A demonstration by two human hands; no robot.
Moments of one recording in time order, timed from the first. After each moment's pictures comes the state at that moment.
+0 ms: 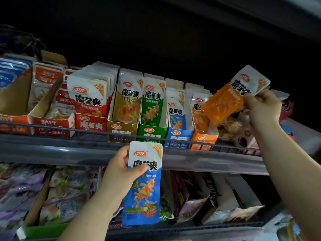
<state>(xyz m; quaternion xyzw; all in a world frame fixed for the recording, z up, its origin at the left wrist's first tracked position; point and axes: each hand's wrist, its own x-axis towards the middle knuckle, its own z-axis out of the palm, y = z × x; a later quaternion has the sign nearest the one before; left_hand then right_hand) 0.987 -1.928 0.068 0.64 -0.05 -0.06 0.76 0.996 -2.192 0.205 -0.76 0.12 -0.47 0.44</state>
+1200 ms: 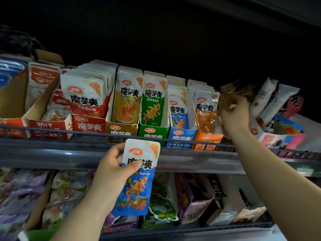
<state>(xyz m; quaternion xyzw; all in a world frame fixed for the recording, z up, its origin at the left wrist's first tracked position) 0.998 -1.921 0.066 0.63 -0.04 -0.02 0.78 1.045 -2.187 0.158 -0.84 0.18 -0.41 0.32</state>
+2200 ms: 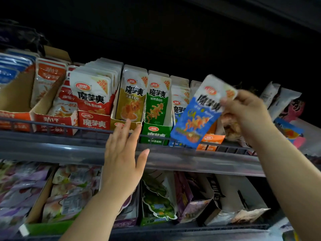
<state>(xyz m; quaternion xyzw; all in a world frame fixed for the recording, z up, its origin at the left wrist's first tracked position) 1.019 -1.929 0.046 0.86 -0.17 0.34 0.32 0.992 -2.144 0.196 -0.80 -0.02 -0.28 0.53</state>
